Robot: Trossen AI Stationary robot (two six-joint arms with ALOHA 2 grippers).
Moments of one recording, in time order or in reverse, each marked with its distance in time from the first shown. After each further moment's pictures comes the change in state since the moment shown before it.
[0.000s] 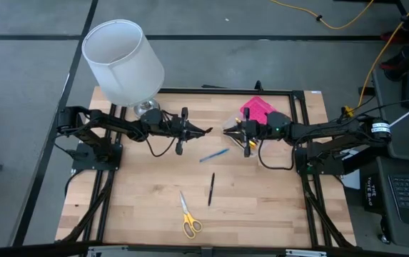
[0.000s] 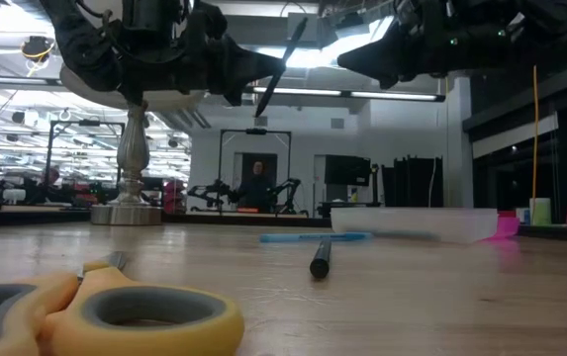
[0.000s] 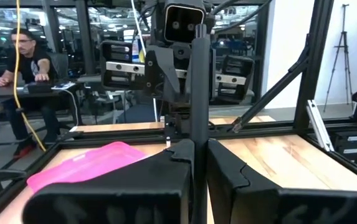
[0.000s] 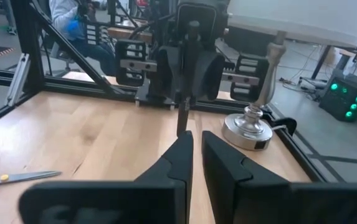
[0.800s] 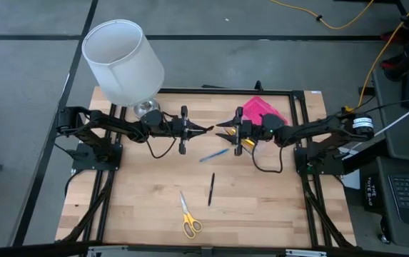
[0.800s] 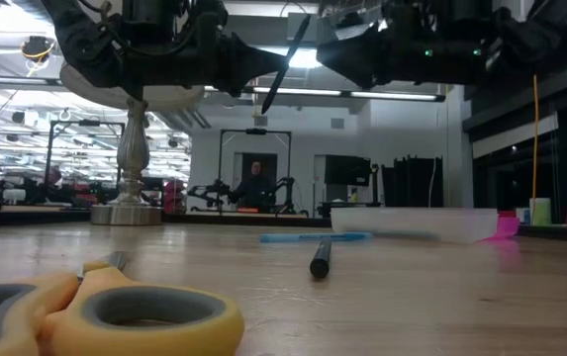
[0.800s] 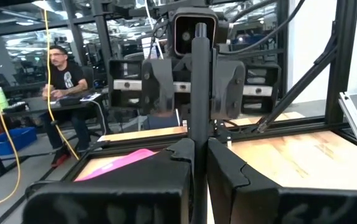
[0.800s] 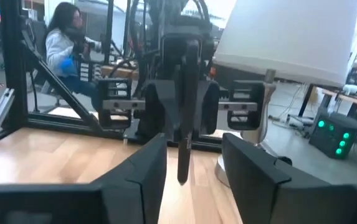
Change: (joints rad) left arm -0.034 0.000 0.018 0.000 -0.116 0.104; right arm 0.000 0.226 0.008 0.394 0.001 0.003
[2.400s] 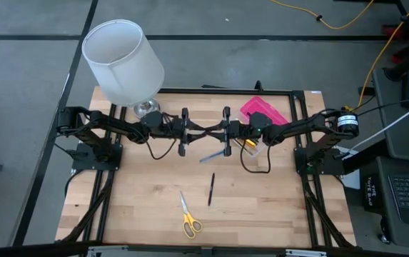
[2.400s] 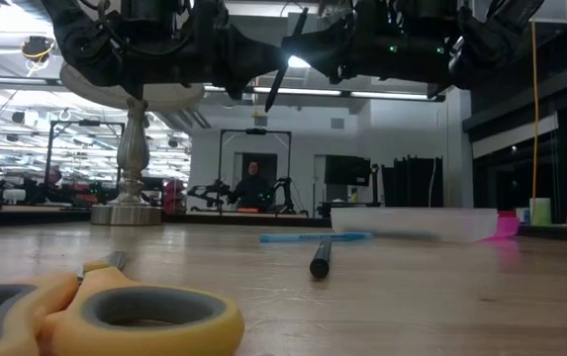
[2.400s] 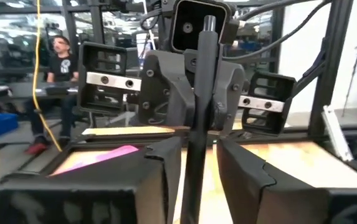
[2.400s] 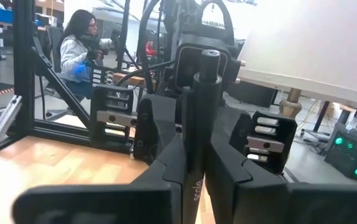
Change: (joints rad) left arm -0.018 0.000 0.001 0.006 0.007 -0.108; right arm 0.019 0.168 0.172 0.021 -0.053 -0.023
